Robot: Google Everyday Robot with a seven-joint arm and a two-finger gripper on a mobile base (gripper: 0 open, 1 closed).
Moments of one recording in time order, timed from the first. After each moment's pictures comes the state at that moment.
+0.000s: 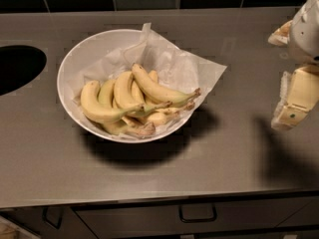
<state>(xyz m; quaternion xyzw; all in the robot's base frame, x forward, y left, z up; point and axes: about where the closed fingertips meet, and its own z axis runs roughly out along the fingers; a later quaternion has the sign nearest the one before) 0.438 -0.217 0.976 -0.60 0.78 -0.03 0.16</state>
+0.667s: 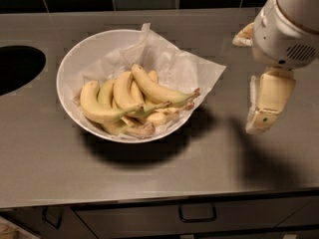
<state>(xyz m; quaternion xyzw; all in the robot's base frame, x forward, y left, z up) 0.437 -0.160 0.974 -0.67 0.73 -0.03 0.16</state>
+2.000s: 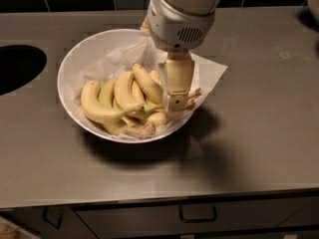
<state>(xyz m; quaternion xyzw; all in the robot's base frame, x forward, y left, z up) 0.466 -0.007 0.979 -0.78 0.60 0.01 0.17</state>
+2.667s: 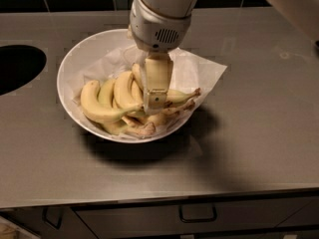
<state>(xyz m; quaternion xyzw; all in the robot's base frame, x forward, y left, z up) 0.483 0.025 0.967 -0.77 0.61 0.04 0.18</state>
